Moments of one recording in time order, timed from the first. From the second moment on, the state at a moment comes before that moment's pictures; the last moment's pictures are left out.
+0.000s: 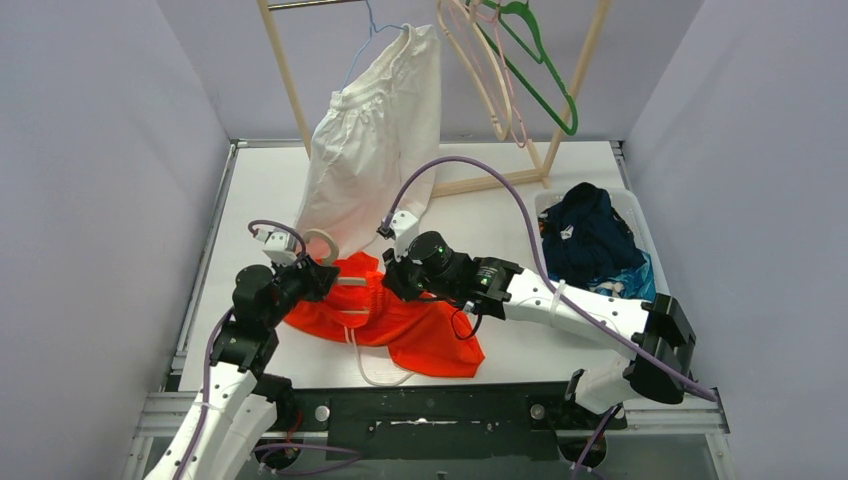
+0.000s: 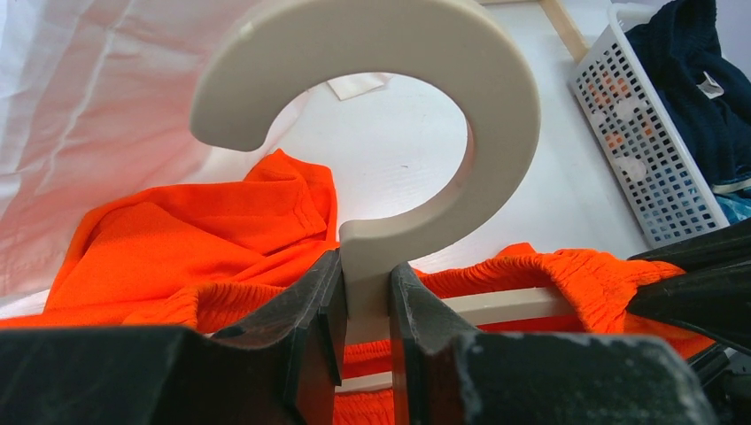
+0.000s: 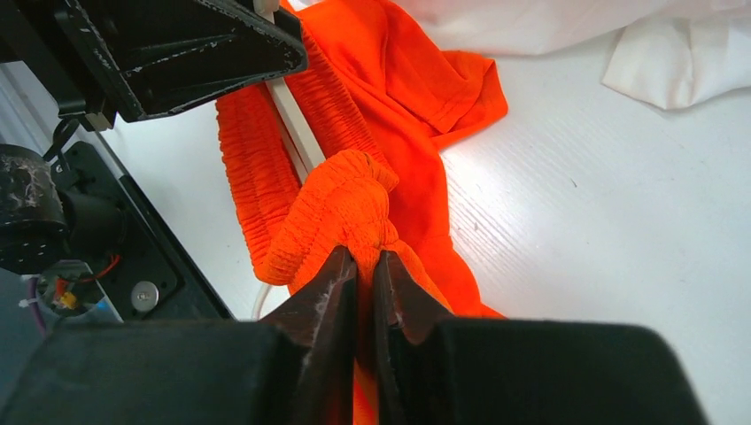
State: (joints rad) left arm -0.23 0.57 0.42 -0.12 0.23 -0.41; right arm 1.08 1.45 1.18 -0.28 0.08 0.25
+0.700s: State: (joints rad) left arm -0.23 0.53 0.42 -0.16 0.13 -0.42; right arm 0.92 1.11 0.86 -0.17 0.16 0.31
